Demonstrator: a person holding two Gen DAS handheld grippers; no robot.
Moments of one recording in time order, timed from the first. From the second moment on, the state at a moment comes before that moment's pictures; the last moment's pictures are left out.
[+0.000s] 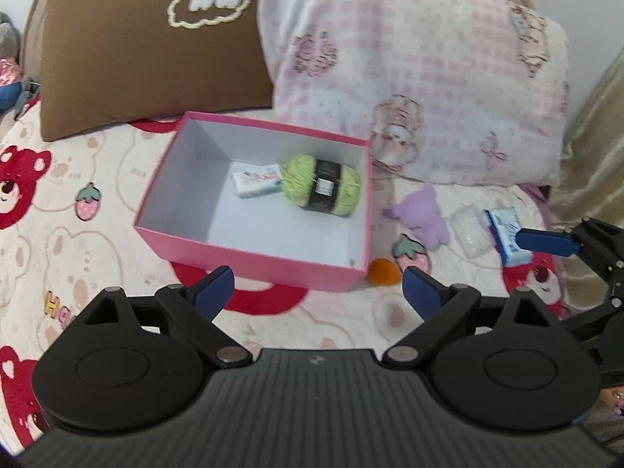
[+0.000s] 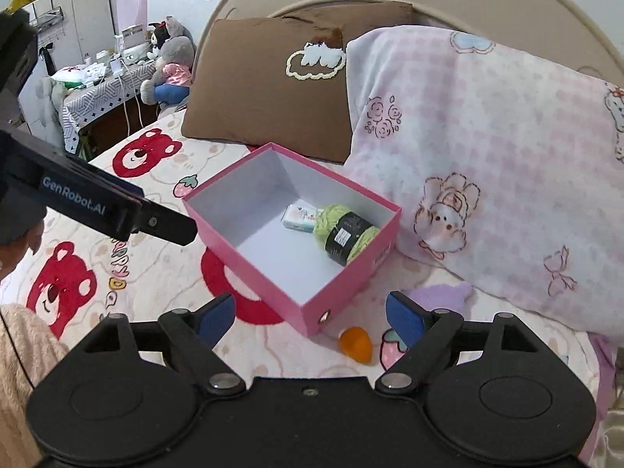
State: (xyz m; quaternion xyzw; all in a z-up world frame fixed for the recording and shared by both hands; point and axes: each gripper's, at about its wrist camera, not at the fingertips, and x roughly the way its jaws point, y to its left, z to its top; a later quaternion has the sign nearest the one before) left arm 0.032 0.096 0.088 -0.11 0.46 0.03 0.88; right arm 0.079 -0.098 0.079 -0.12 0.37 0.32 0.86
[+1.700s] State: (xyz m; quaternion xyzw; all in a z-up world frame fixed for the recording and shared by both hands) left arm 0.087 -0.050 -0.039 -0.21 0.54 -0.13 0.81; right arm 0.091 -0.233 -0.005 -0.11 0.40 0.26 0.87
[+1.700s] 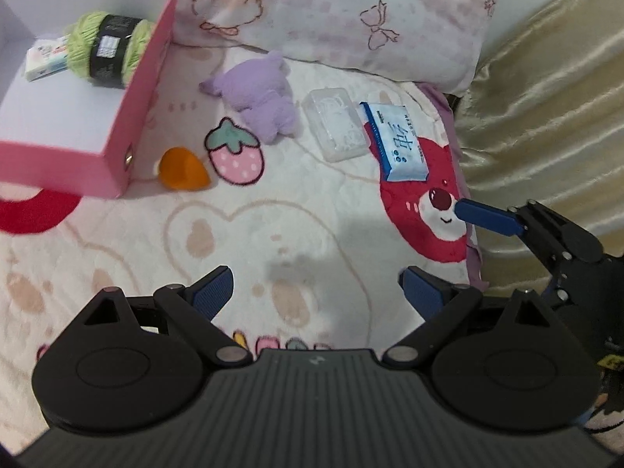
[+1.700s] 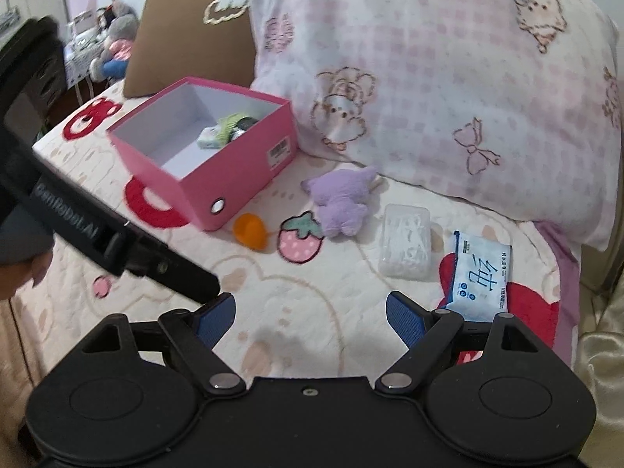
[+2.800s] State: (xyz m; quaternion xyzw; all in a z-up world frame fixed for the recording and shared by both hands) left arm 0.174 -0.115 -0.141 -0.15 0.42 -0.11 0.89; right arm 0.169 -0.248 -0.132 -0.17 0.36 0.20 0.89
